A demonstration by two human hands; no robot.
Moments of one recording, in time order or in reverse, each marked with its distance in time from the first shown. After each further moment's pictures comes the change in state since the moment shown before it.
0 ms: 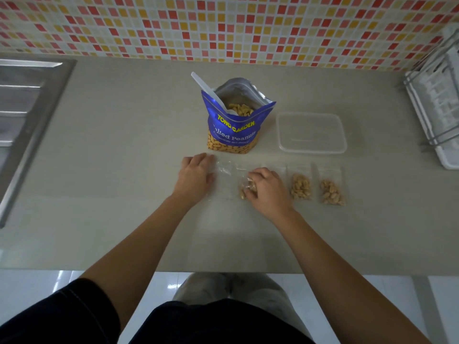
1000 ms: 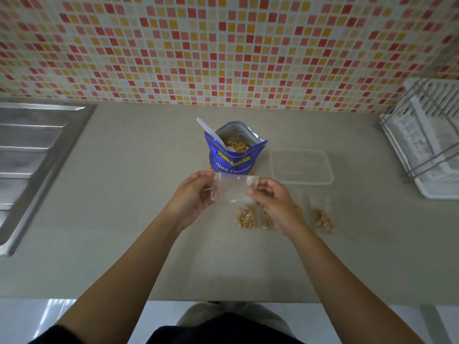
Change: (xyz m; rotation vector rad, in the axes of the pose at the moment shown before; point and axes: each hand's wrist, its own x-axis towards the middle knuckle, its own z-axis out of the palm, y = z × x) left_hand -0.019 0.050 -0.079 -1.544 -0.104 -0.414; right_hand 0.003 -0.020 -0.060 1.132 0.103 0.261
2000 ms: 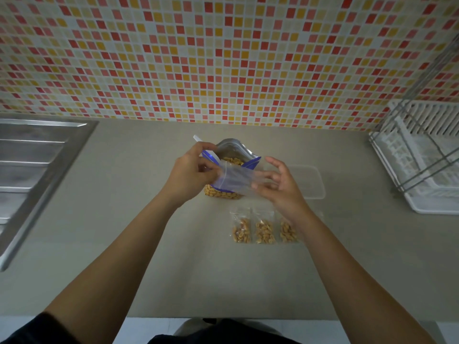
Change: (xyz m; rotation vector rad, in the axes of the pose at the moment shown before) left_hand -0.006 0.065 0.028 0.828 0.044 0.477; right_hand 0.009 -0.051 -0.030 -0.033 -0.109 -0.171
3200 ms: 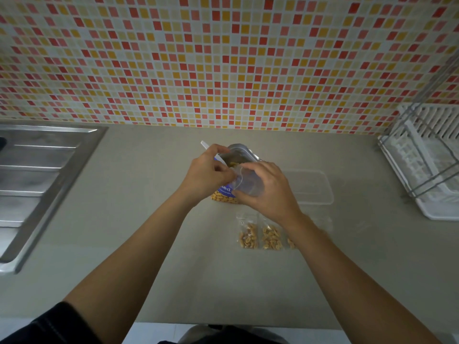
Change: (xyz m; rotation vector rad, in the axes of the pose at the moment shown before) left_hand 0.007 0.020 0.009 0.064 -0.002 -0.055; right_hand 0.013 -0.014 0.033 -0.725 0.081 -0.598
